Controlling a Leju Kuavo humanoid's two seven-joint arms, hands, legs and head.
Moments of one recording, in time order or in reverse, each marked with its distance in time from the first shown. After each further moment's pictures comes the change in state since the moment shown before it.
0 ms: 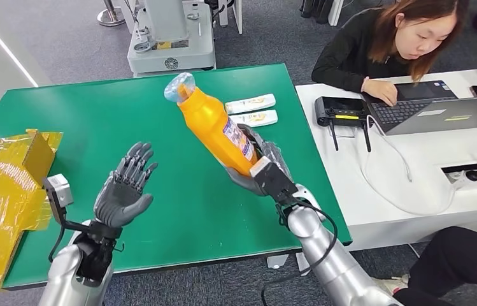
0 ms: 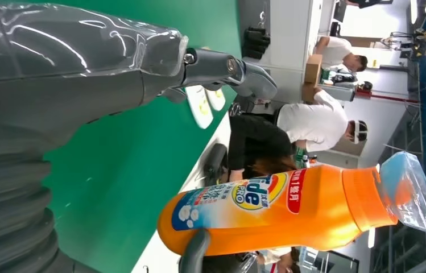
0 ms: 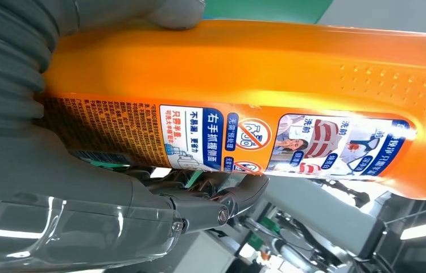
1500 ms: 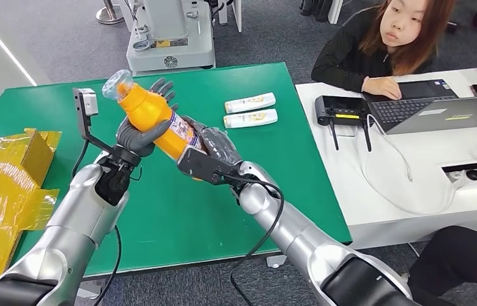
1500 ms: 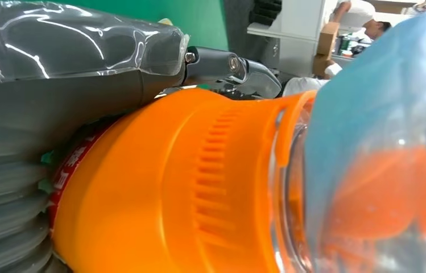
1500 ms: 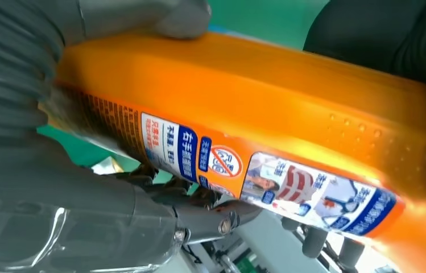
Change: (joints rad) left arm -0.564 -0.097 -0.070 0.686 0.123 -0.027 -0.052; right arm -0.290 0.150 0.221 0.374 0.140 -0.011 0.071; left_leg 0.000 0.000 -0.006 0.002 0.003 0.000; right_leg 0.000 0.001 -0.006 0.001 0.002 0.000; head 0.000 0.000
